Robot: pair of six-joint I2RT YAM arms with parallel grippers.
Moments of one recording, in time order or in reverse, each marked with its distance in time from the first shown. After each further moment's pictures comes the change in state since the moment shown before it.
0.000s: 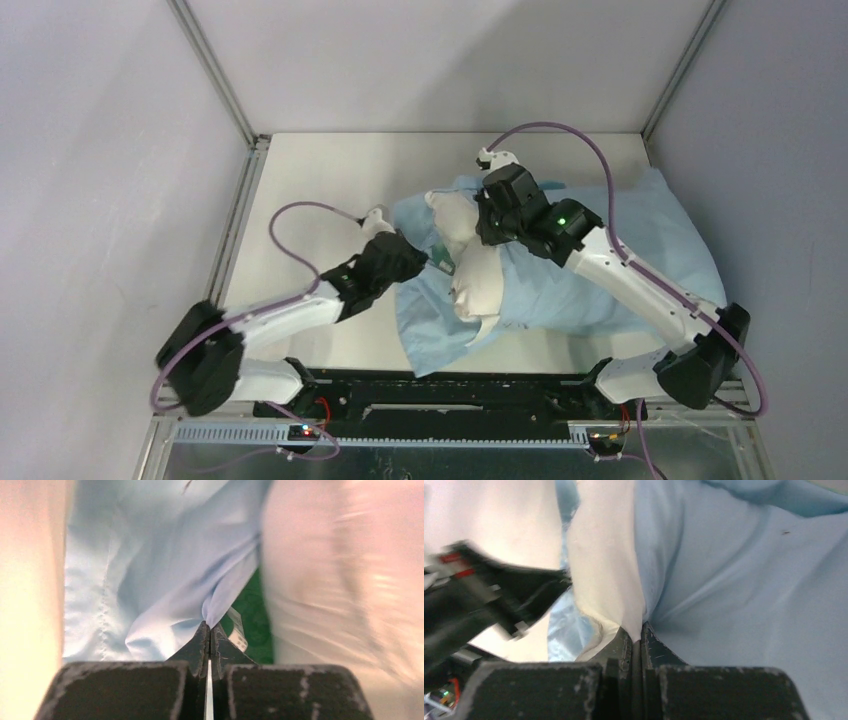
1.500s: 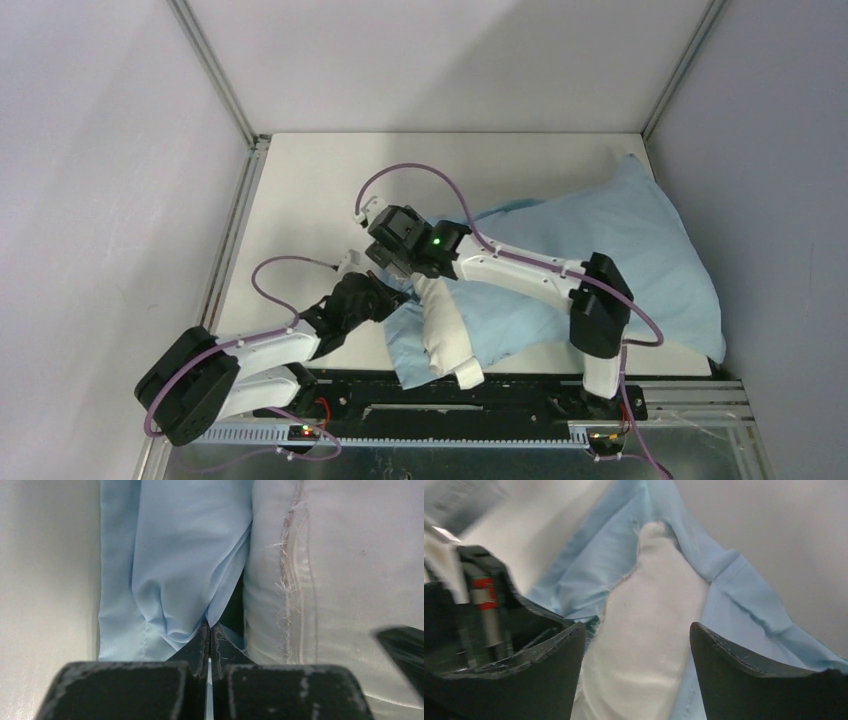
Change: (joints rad) left arm 0.094 -0.264 -0.474 0.224 0.214 -0.194; right arm 0.317 0.497 0.248 0.112 0.174 -0.359
